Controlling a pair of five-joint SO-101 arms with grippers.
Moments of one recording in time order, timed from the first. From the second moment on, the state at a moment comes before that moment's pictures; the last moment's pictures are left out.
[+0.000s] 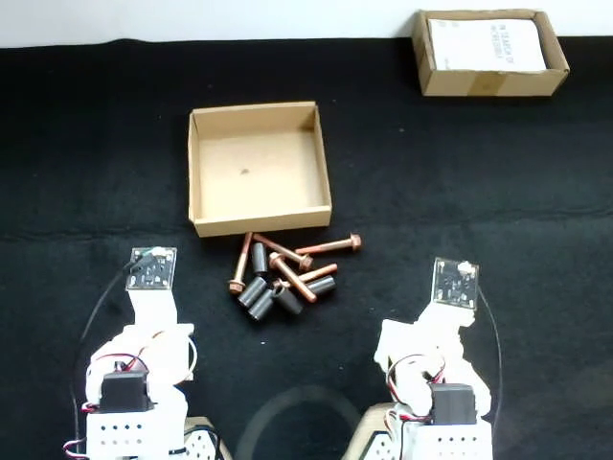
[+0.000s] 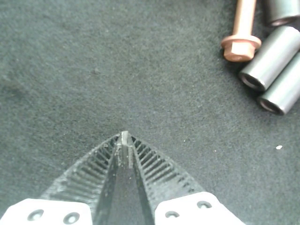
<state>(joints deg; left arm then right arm) -9.9 -103.6 96.5 76.2 1.5 -8.1 -104.2 96.0 70.6 -12.6</state>
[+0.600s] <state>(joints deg) -9.9 -103.6 82.7 67.7 1.5 -8.1 -104.2 96.0 70.6 -12.6</state>
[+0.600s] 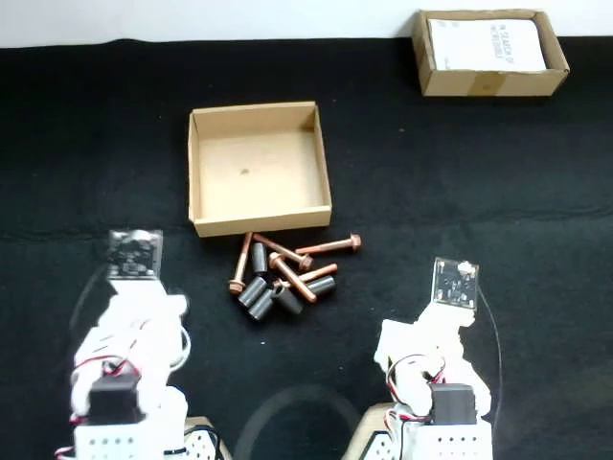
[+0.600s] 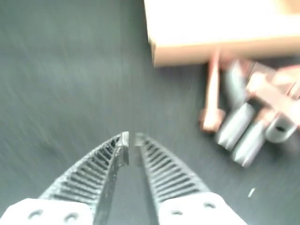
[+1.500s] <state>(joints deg) -9.9 -79.8 37.7 4.8 1.5 -8.1 -104.2 96.0 70.6 -12.6</state>
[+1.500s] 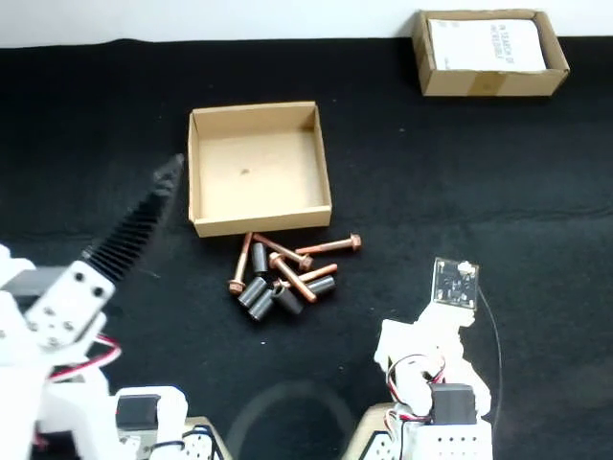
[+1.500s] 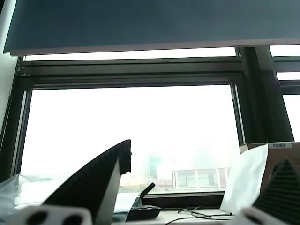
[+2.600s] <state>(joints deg) 8.1 7.9 -74.7 20.6 1.5 -8.1 -104.2 96.0 70.6 -12.6</state>
